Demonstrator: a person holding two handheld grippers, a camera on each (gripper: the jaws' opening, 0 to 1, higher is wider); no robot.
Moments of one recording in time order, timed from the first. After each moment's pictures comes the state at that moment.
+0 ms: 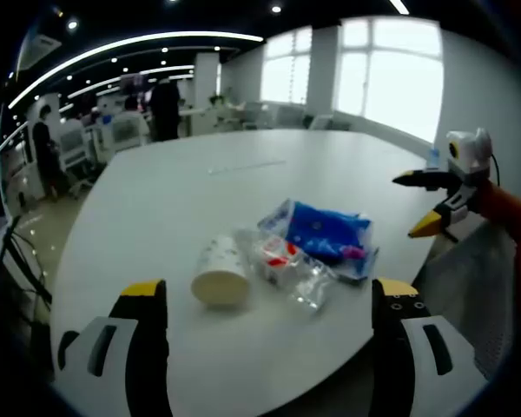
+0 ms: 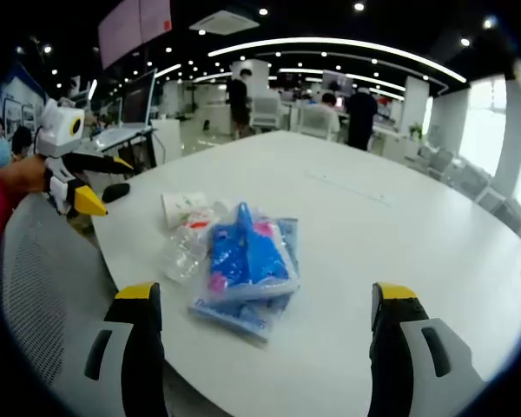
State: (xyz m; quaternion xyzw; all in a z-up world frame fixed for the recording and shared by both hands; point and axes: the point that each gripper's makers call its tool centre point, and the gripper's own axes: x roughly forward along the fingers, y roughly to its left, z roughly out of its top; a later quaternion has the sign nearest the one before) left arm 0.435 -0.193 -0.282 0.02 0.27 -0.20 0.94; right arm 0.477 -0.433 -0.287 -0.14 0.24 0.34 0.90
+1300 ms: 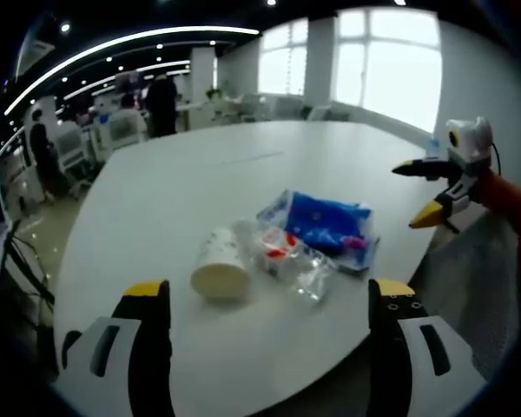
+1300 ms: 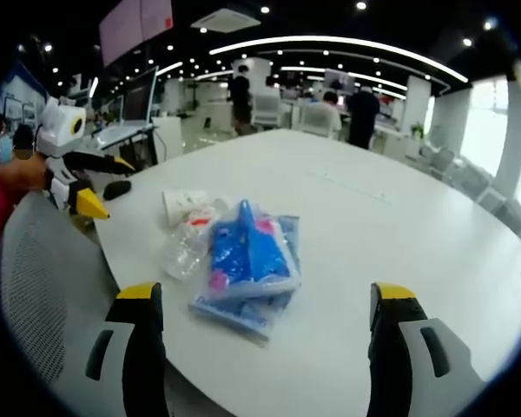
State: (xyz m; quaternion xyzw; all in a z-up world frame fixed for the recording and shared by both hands) left arm 0.431 -0.194 -0.288 0.04 0.28 -0.20 0.94; right arm 0.475 -0.433 -0.289 -0.15 0.25 0.35 0.89
